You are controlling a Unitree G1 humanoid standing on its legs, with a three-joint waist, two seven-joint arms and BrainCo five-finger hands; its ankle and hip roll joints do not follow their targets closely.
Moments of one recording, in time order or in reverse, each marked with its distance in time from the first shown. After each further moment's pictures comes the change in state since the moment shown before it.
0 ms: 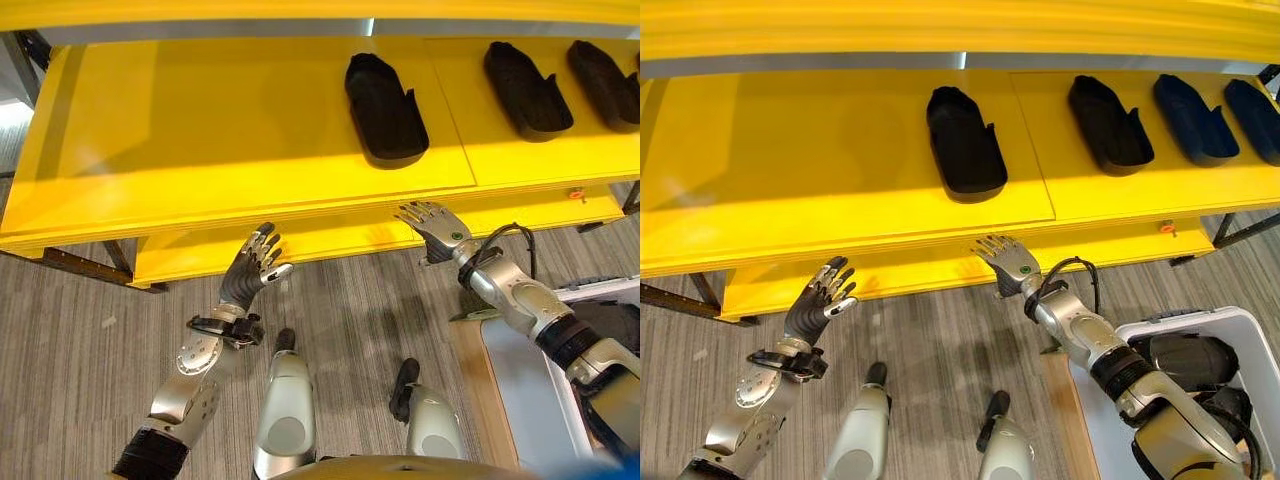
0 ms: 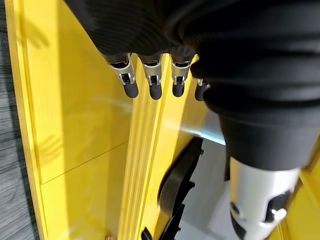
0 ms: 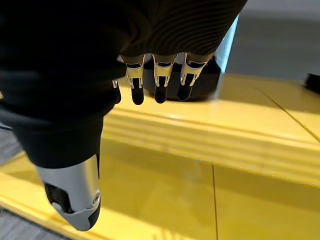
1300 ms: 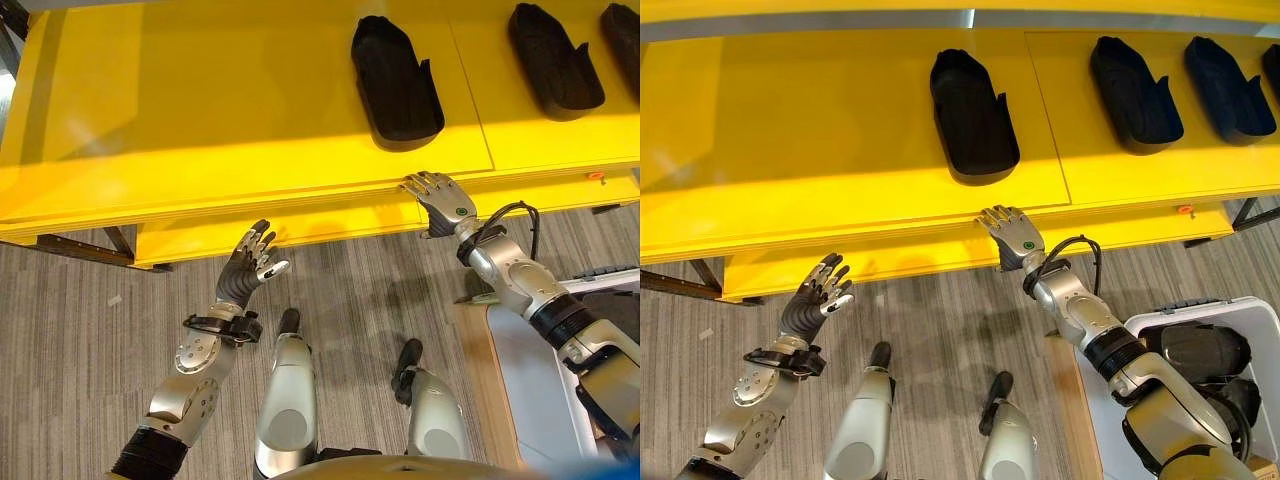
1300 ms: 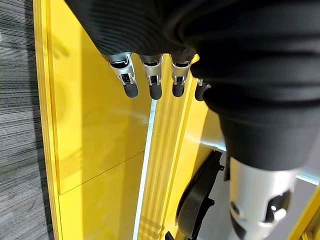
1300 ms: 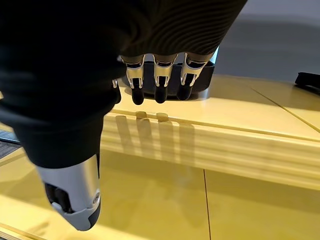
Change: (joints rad) left arm 0.005 -0.001 0.006 0.000 -0.001 -0.006 0.007; right arm -0.087 -0.003 -0.018 0.052 0.000 0.067 -0.041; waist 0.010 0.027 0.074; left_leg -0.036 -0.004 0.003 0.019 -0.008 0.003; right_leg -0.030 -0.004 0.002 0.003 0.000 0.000
